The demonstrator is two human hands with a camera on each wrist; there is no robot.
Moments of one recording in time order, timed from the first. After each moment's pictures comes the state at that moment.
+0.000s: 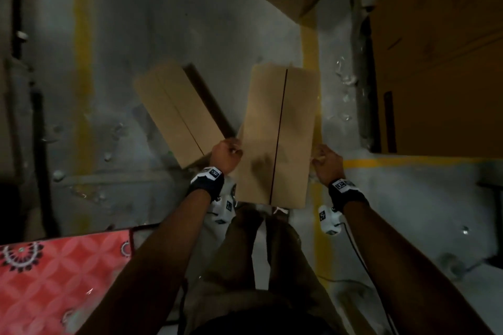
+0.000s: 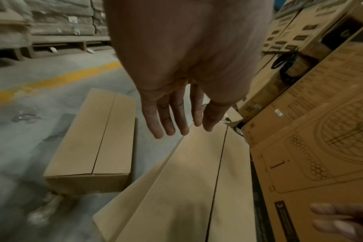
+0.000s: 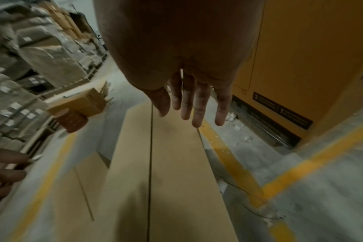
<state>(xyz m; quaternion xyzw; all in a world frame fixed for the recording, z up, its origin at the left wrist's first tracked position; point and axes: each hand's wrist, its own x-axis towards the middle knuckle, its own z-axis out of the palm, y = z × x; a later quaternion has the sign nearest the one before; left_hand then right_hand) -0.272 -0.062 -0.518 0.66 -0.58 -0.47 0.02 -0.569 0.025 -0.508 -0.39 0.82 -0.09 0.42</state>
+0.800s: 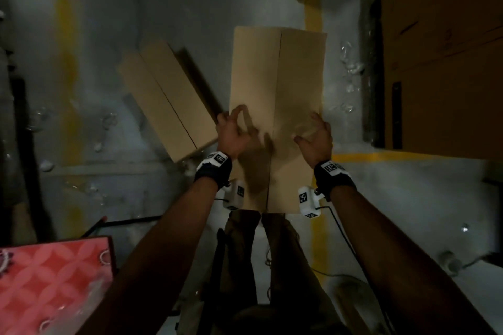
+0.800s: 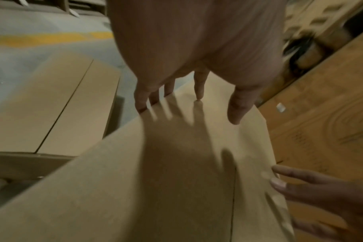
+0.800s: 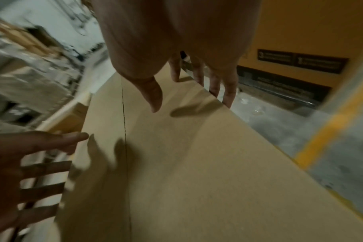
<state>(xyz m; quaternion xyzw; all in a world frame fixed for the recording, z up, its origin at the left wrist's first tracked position) -0.325 -0.098 -0.538 0.68 -0.51 -0.51 0.09 -0.548 -0.030 -0.527 -0.33 0.82 -0.23 0.41</state>
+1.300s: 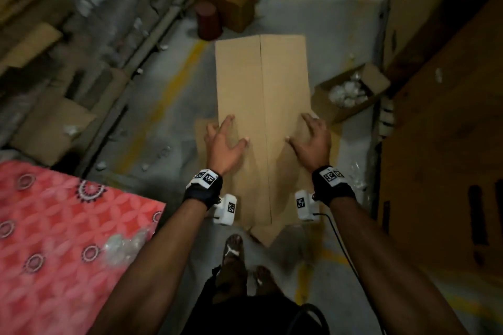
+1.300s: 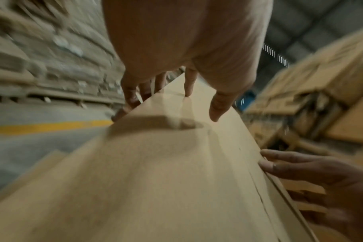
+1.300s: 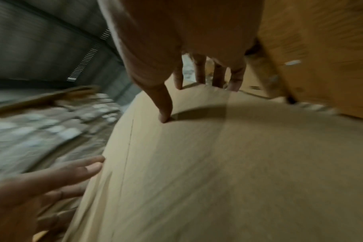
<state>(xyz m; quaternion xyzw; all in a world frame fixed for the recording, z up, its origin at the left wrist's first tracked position) -0.219 -0.045 -0.259 0.73 -0.49 -0.30 0.36 -0.459 -0.094 -0.241 -0.63 0.65 -0.32 0.30</state>
